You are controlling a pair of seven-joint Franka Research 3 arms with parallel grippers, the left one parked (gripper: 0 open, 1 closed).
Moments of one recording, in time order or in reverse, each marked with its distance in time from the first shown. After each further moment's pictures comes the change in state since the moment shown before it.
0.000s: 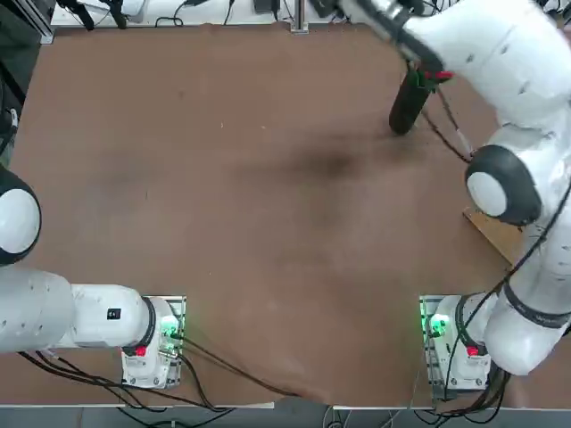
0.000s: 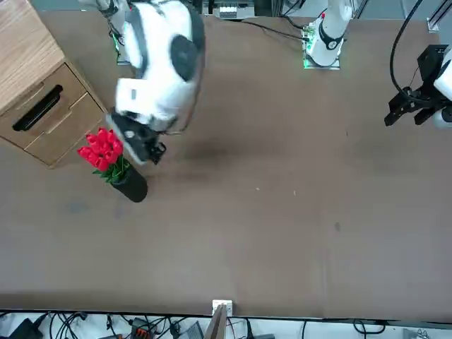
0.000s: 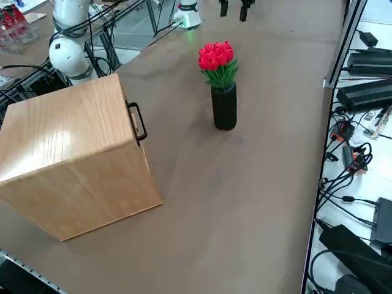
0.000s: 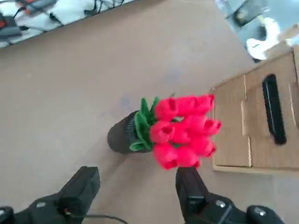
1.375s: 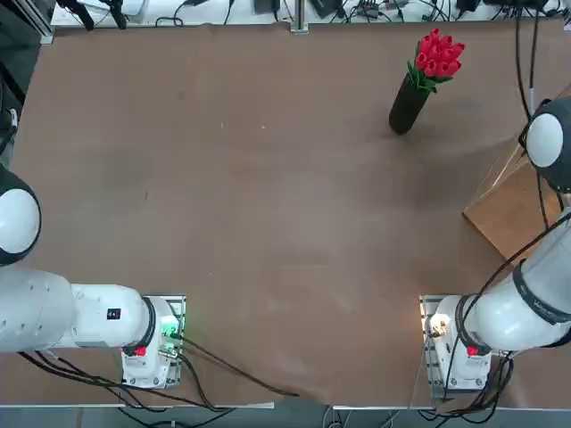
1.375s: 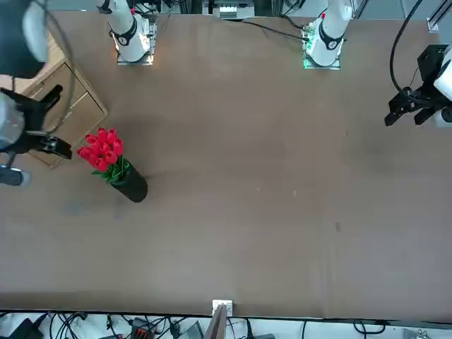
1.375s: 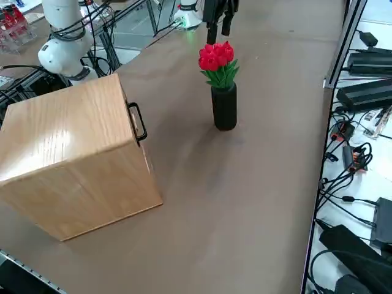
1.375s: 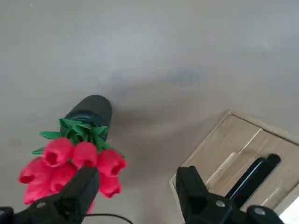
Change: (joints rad) arm -0.508 -0.079 0.000 -0.016 0.362 0.023 -0.936
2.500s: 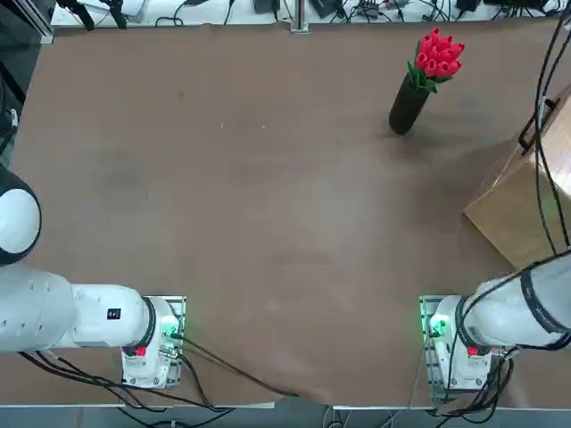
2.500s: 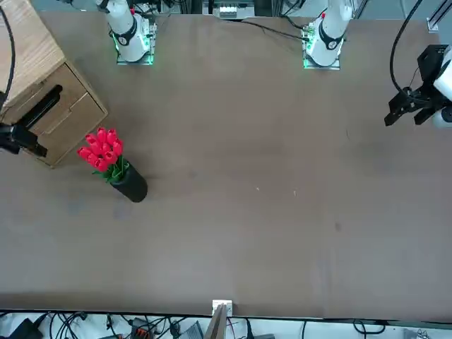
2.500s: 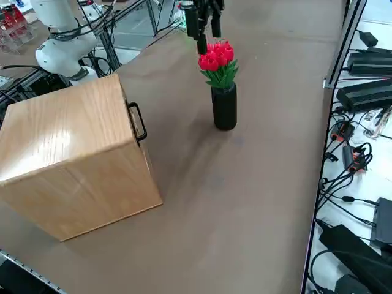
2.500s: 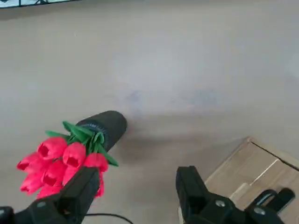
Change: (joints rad) arm -0.146 -0.246 0.019 -0.338 0.158 0.268 -0.160
